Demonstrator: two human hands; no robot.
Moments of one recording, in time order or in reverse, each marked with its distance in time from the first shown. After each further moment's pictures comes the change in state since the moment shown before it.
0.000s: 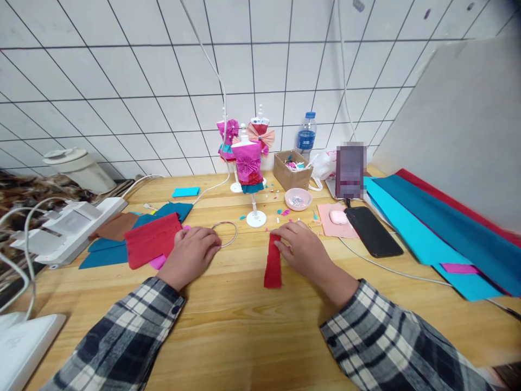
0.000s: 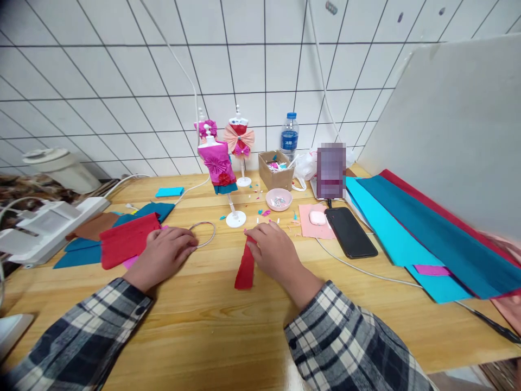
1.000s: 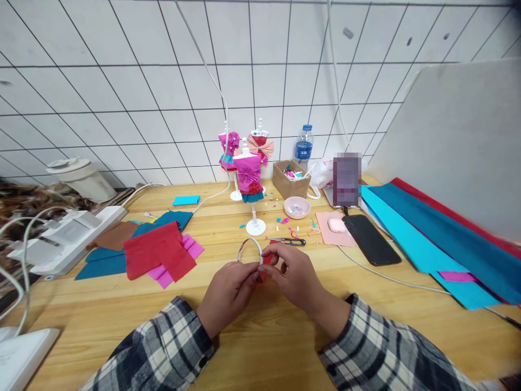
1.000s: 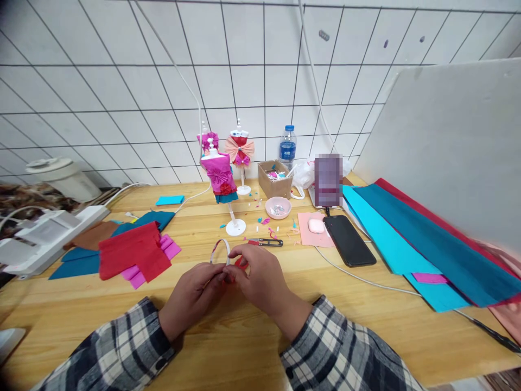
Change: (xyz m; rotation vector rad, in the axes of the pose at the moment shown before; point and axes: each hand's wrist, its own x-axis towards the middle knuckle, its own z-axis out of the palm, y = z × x) left_hand -0.017 0.085 0.015 -0.478 0.065 0.174; right_hand -0.011 -0.040 0.008 0.465 0.150 0.108
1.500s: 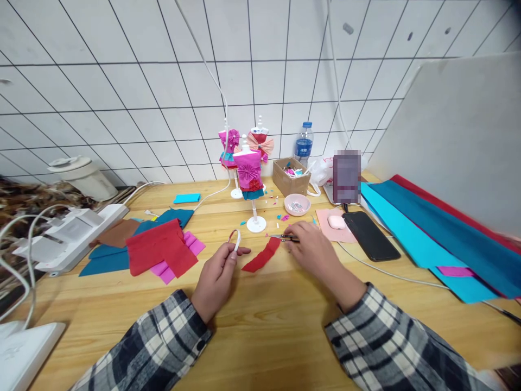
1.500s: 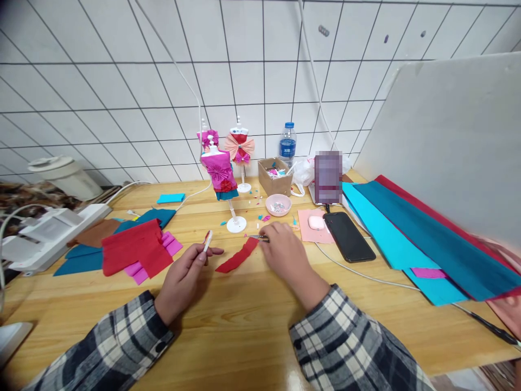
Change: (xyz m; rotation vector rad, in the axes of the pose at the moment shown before) left_hand 0.001 -0.014 -0.008 -0.202 0.201 -0.362; right_hand 0.016 0.037 -0.032 -0.486 -0.051 0.079
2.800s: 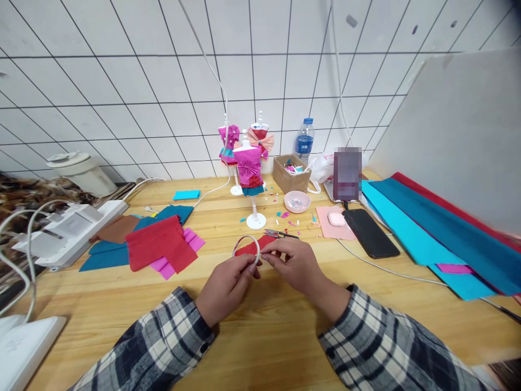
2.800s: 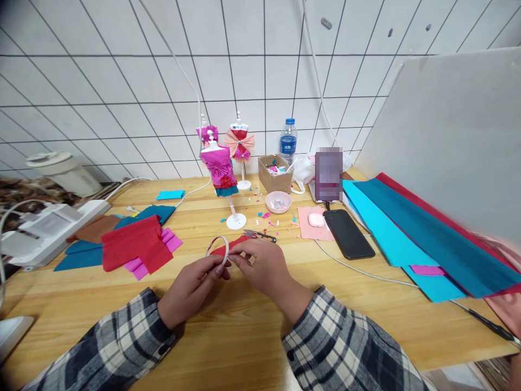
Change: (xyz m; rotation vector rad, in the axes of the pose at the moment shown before) left_hand -0.011 0.013 0.005 0.109 -0.279 0.217; right_hand -0.015 -0.039 0.012 0.480 0.071 -0.139
